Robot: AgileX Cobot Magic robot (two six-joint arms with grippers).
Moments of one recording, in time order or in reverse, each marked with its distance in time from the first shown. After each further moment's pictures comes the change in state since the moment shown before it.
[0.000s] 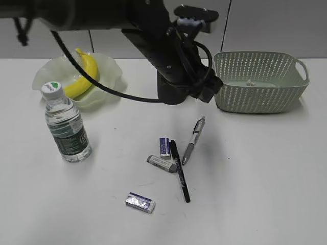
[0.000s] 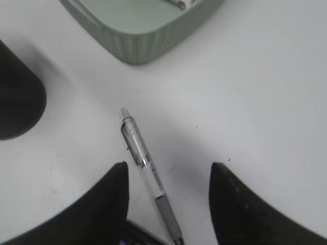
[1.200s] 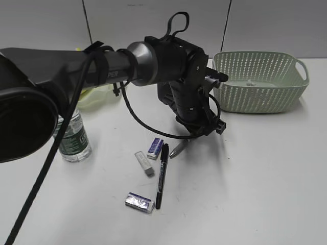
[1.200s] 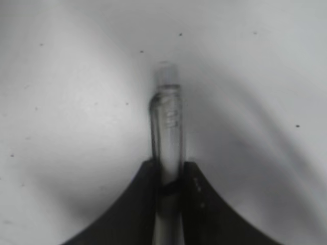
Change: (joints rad) left arm -0.053 0.445 -0.406 0.286 0.257 -0.311; right arm 0.000 0.000 0.000 -0.002 -0.001 0.000
